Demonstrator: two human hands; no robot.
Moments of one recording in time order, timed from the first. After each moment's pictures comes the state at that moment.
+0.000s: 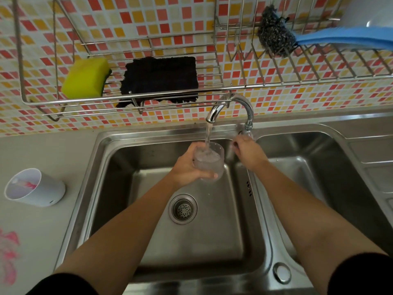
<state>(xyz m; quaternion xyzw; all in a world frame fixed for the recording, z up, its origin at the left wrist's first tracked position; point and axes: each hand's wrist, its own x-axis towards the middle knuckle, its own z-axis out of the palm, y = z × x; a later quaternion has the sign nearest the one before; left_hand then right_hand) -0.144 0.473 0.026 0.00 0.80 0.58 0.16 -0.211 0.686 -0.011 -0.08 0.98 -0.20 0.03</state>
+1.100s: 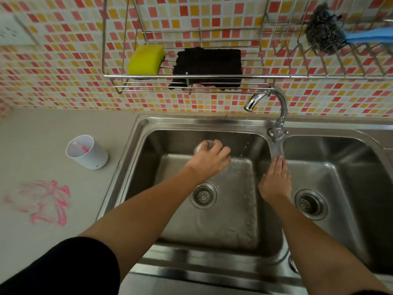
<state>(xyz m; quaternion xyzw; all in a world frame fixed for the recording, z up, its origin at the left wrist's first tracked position) -0.094 0.453 0.058 0.32 0.92 -0.24 -0.03 -0.109 0.675 -0.062 0.04 0.99 -0.07 0.09</state>
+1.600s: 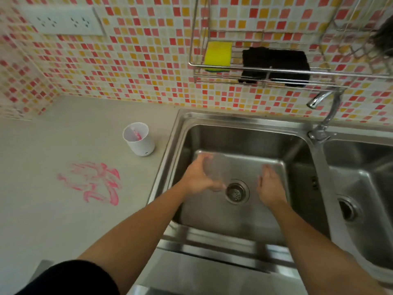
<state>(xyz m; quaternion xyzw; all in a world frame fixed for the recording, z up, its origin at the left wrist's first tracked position) 0.000 0.303 0.035 -0.10 0.82 0.55 0.12 -0.061 0.538 -0.055 -0.04 0.98 -0.20 0.07</state>
